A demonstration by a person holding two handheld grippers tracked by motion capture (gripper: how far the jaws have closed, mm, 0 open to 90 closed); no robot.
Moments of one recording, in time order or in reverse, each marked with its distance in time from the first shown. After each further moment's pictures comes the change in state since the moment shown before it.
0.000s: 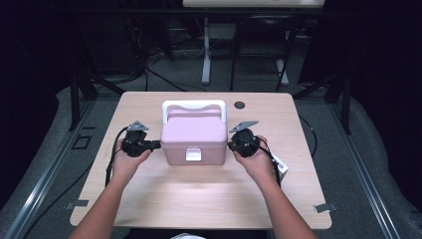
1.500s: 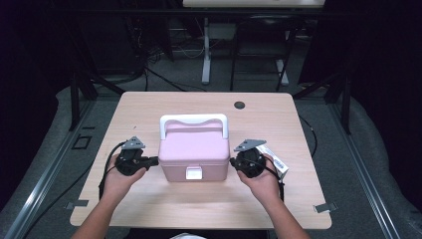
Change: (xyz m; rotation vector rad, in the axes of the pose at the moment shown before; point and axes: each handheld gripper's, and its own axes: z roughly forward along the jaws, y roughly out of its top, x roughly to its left) left arm -0.034 -0.032 -0.032 0.033 -0.058 0.066; right arm 0.032 -0.038 -0.034 -0.024 0.036 -0.005
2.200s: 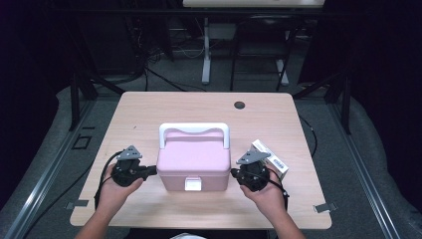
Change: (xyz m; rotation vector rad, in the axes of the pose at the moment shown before) left arm -0.018 -0.018 -0.014 -0.003 -0.031 0.003; right arm 0.019 -0.021 -0.019 -0.018 0.034 -0.011
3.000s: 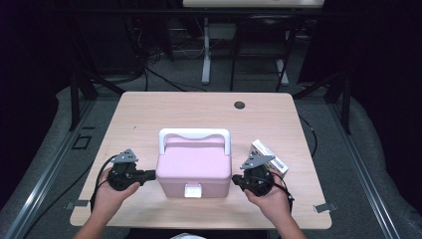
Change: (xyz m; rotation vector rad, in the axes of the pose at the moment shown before) left arm 0.003 -0.007 -0.013 -0.003 -0.039 -0.027; right arm -0.002 -0.010 -0.010 0.031 0.084 0.007
